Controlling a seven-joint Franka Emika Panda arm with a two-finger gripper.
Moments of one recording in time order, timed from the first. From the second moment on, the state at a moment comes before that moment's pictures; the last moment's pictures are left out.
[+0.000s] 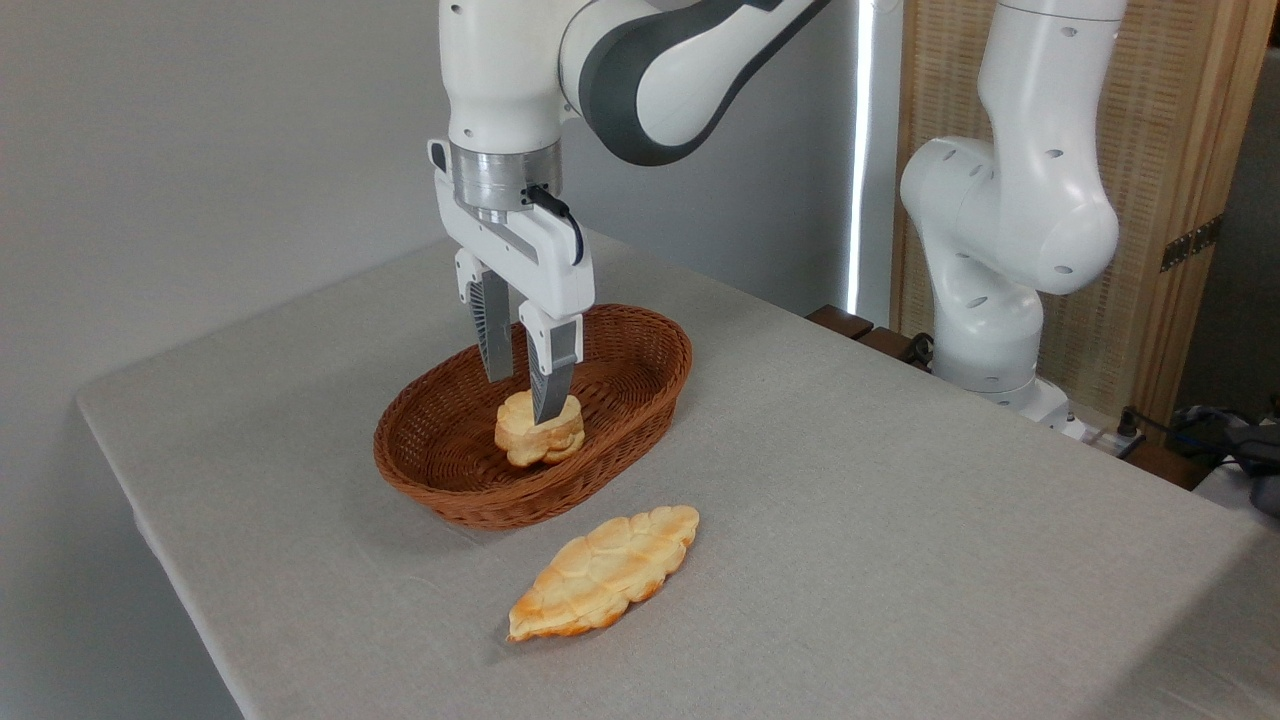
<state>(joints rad) -0.29 -0.21 -0.02 -2.22 -0.09 2.14 0.55</state>
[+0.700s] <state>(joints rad) -0.11 -0.15 0.01 -2.07 -0.09 2.12 0.58</state>
